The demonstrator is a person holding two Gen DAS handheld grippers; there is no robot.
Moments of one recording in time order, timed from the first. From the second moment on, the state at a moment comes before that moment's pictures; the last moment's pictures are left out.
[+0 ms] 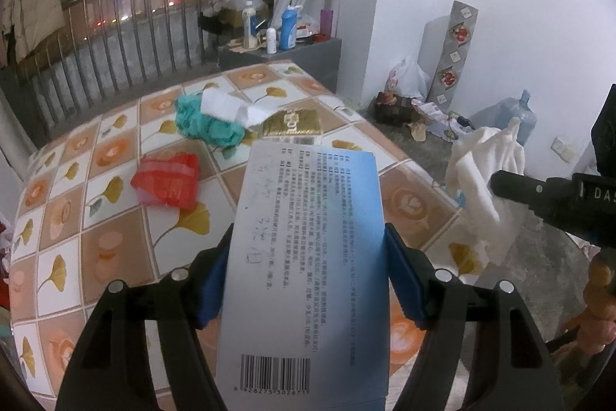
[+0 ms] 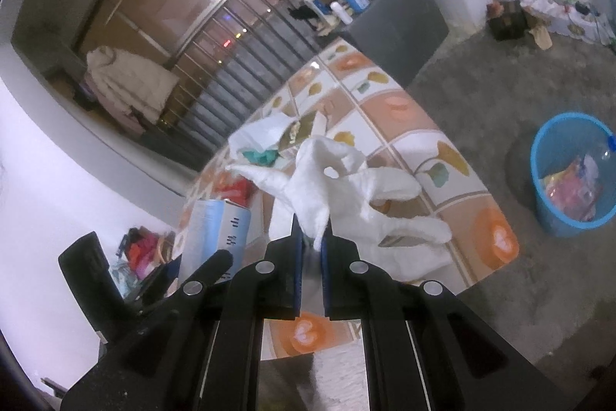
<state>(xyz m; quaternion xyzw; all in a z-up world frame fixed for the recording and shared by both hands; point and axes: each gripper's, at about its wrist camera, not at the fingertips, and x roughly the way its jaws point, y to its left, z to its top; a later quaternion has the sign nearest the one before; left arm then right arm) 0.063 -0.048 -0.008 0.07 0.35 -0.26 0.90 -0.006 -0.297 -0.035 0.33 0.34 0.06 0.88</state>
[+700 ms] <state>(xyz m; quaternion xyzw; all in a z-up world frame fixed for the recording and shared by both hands) 0.047 -0.201 0.045 0.11 0.32 -0.42 0.84 -0.096 -0.421 0.002 0.37 0.20 -0.08 0.90</state>
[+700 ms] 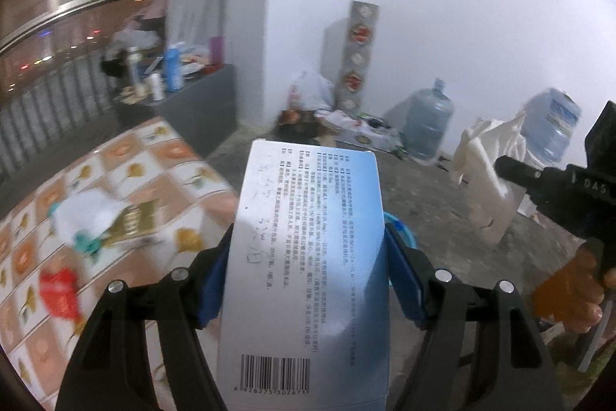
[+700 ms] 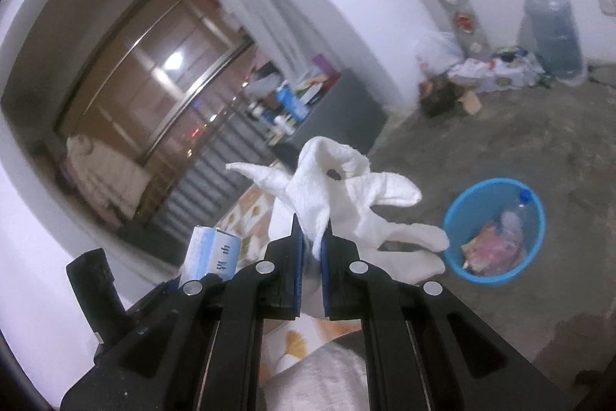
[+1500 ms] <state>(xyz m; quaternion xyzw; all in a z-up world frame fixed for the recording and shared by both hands) 0.069 -0.466 -0.106 0.25 0.46 -0.49 0.70 -0.057 -0.592 -0.153 0.55 0.27 -0.15 0.78</state>
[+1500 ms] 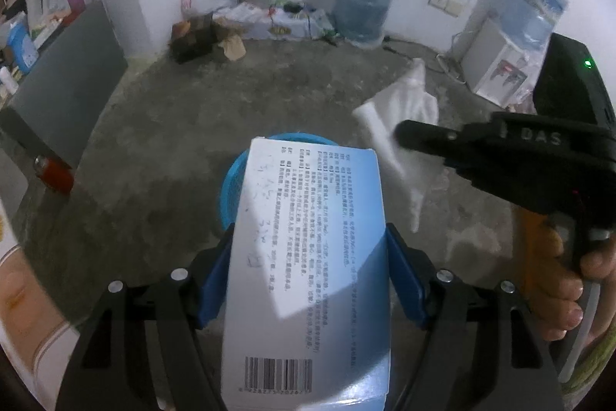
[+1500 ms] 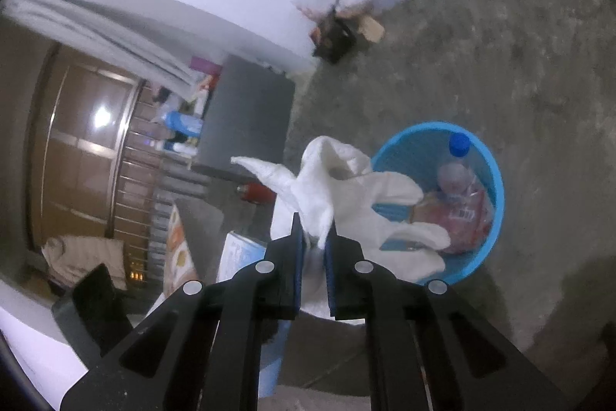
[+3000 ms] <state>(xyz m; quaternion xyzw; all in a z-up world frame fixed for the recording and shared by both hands) 0.101 -0.093 0.002 0.00 0.40 -0.38 0.83 -0.091 -0.587 -0.279 0.55 0.41 -0.26 0.68</state>
